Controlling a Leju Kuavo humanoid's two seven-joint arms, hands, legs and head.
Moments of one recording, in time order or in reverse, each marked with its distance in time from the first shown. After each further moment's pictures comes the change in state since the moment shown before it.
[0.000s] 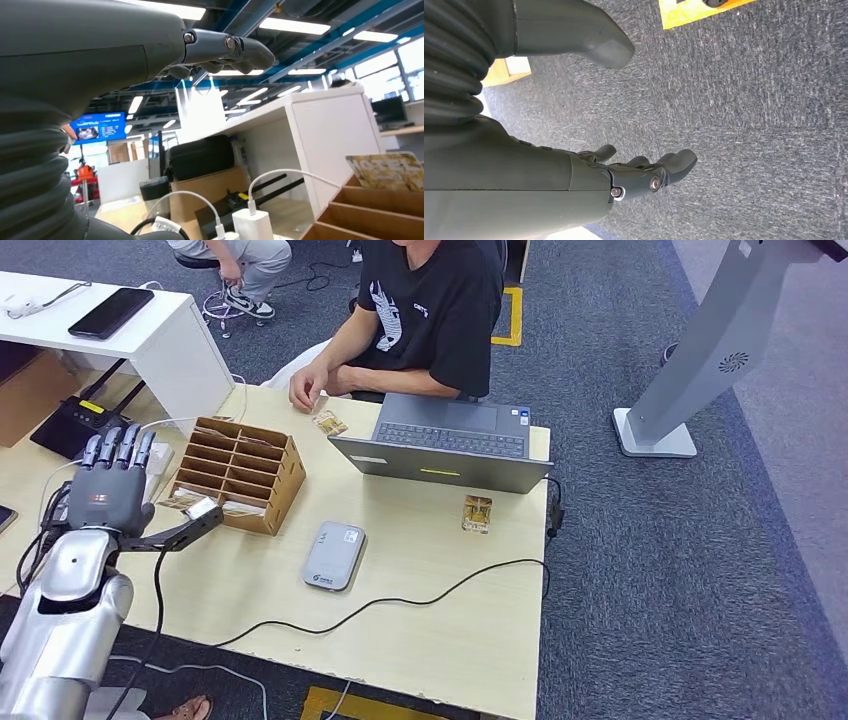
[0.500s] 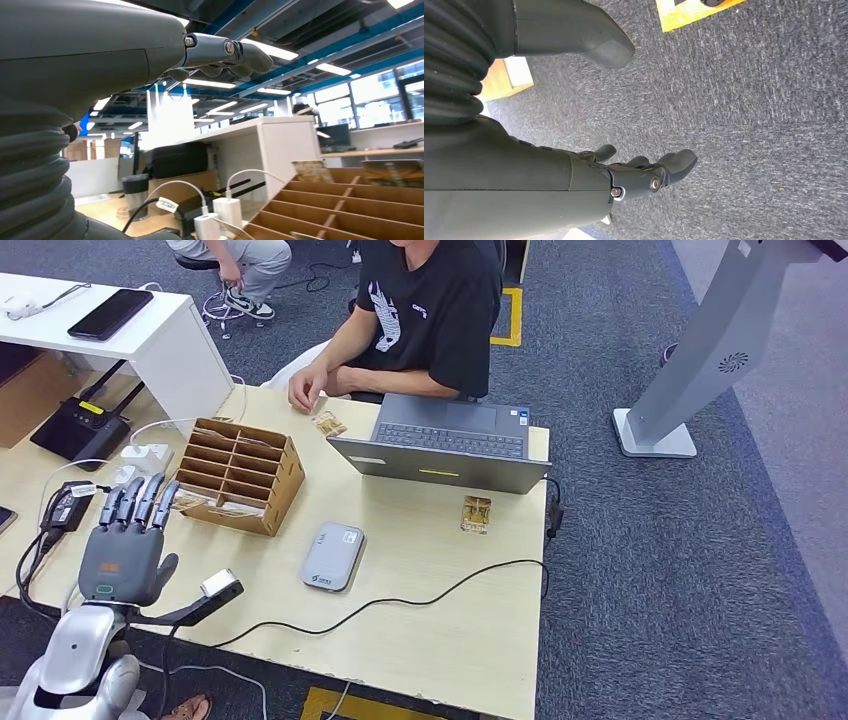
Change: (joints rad) left arm 0.368 0.001 -0.031 -0.426 0.088 0.019 -0.004; right arm 0.010 0.002 0.001 0.000 -0.067 -0.025 -0.012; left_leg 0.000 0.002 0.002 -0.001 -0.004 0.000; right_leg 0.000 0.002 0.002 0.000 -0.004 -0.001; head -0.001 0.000
